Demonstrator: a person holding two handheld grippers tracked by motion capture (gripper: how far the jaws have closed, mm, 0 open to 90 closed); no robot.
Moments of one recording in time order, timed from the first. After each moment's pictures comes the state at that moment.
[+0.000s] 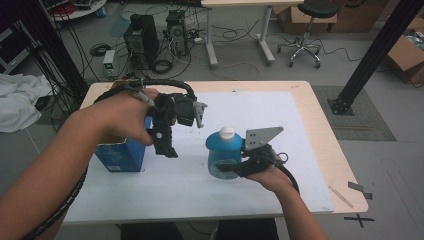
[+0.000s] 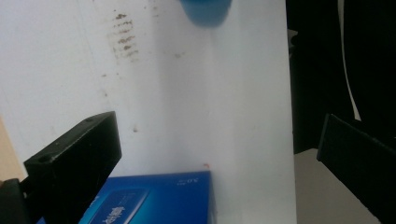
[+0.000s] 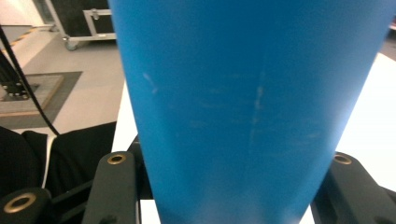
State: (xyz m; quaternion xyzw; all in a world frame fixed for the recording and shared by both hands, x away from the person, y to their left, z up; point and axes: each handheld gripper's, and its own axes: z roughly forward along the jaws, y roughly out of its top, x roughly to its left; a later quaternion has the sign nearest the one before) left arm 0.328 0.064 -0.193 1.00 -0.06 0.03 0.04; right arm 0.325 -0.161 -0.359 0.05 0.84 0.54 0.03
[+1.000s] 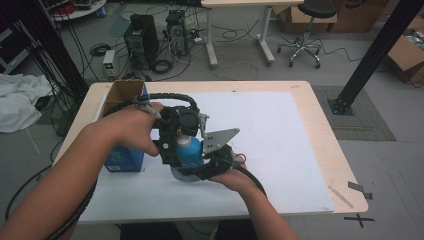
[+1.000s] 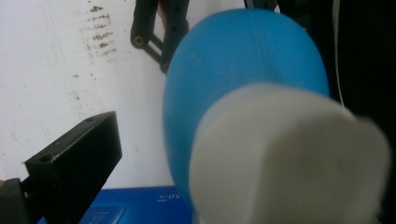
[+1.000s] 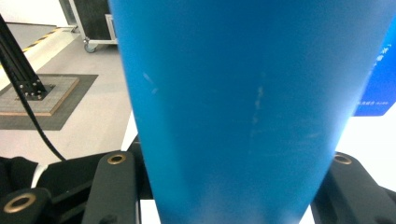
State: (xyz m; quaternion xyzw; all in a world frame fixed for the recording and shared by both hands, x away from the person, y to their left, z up) left arm 0.328 0.061 -0.226 1.00 -0.03 0.01 0.04; right arm 0.326 -0.069 -0.366 0.00 0.83 0.55 0.01
